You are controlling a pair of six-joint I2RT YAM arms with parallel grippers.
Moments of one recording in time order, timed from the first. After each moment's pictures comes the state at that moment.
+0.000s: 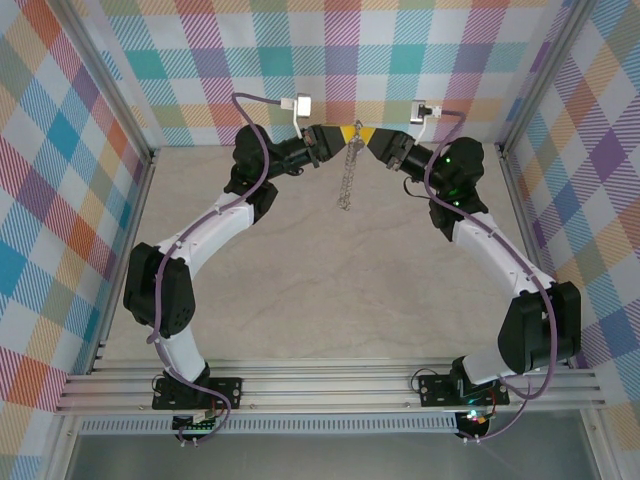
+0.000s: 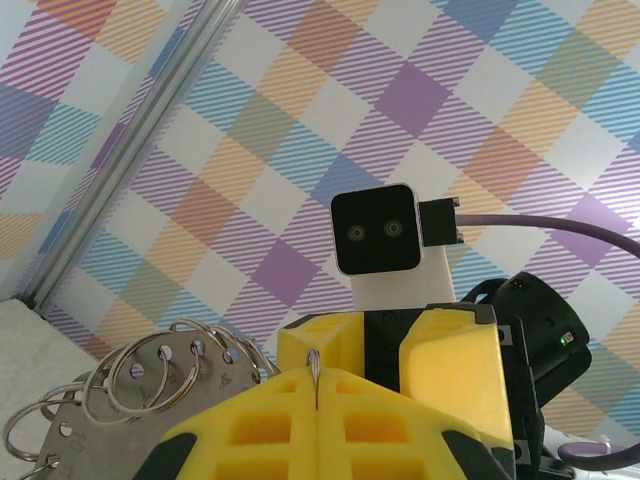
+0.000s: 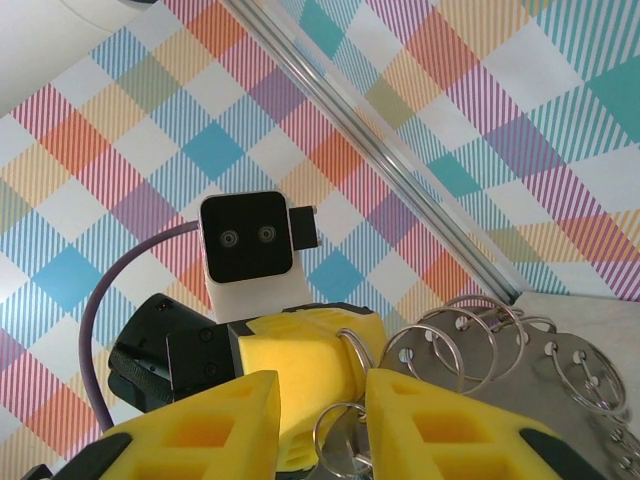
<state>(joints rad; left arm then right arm) -0.49 1.77 1.51 0.63 0.75 -0.87 0.31 1.46 1.20 0.60 -0.74 0.97</state>
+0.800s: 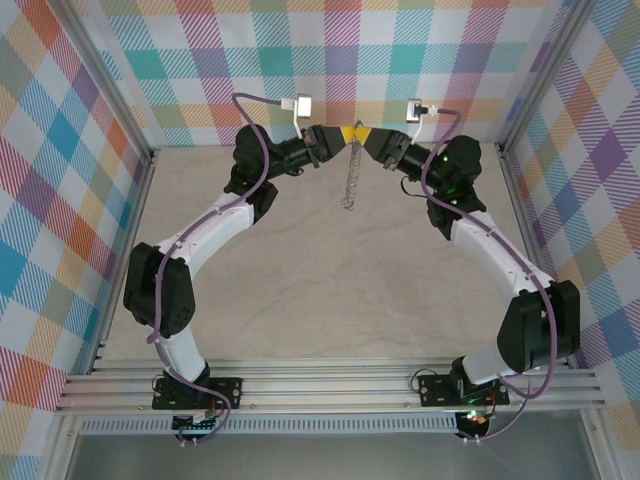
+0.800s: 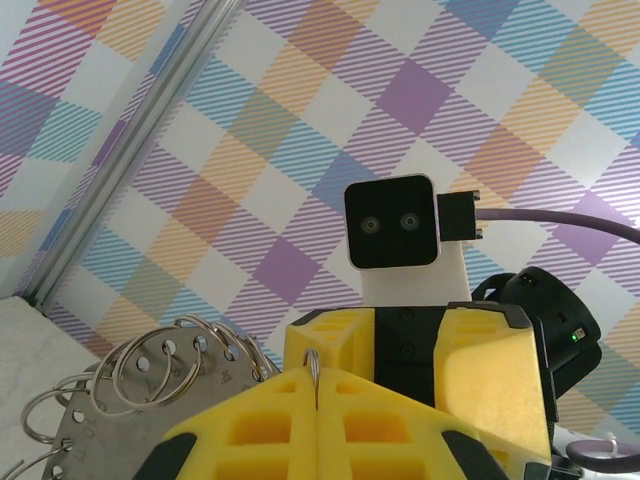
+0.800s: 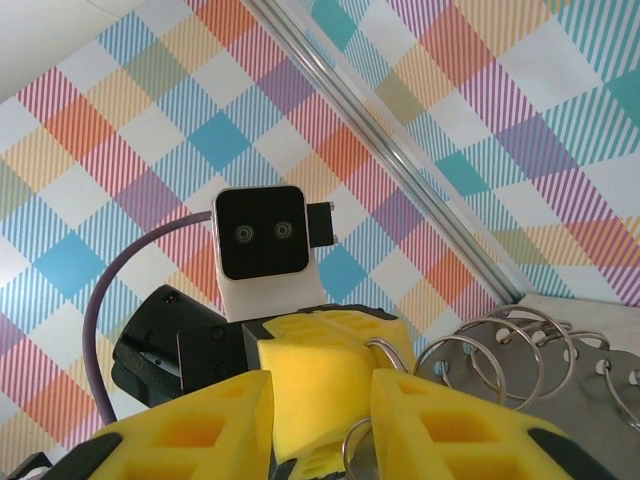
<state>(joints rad) -0.49 1.77 1.51 0.62 0.76 -0.87 0.31 1.46 1.22 0.58 -0.75 0.94</state>
